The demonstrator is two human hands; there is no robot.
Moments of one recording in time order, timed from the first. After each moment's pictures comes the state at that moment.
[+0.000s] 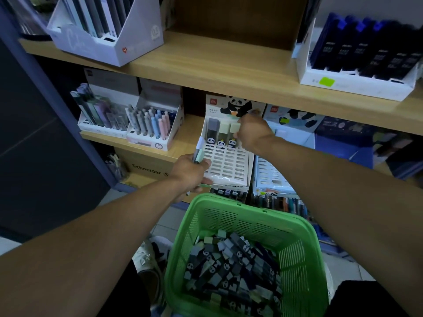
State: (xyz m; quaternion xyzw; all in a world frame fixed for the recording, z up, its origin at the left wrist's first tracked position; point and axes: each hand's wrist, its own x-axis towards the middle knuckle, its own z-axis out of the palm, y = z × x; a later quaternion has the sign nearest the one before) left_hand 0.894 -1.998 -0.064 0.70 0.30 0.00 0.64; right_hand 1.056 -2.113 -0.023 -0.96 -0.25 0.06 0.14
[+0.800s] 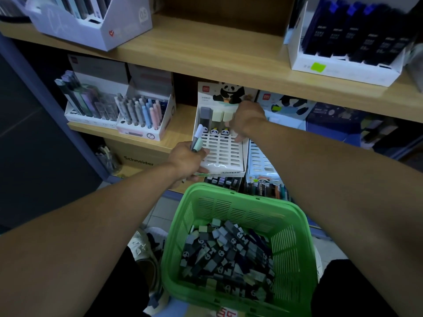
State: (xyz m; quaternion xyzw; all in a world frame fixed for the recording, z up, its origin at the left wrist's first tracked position) left_hand 0.895 -2.003 -0.058 0.73 0.27 -0.02 0.62; right_hand 1.057 -2.105 -0.007 -0.97 -0.12 0.15 0.16
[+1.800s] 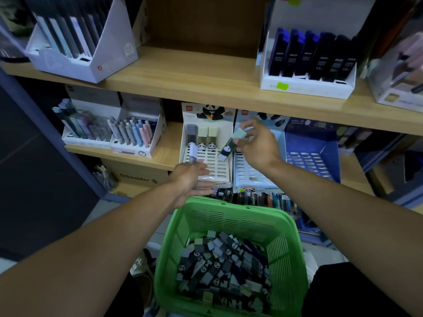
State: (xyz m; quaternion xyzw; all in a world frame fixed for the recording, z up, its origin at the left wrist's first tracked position) left_hand 0.887 -2.046 -0.036 0.62 0.31 -0.05 0.72; right_hand 1.005 -2.196 -0.015 -0.84 -0.15 0.03 0.53
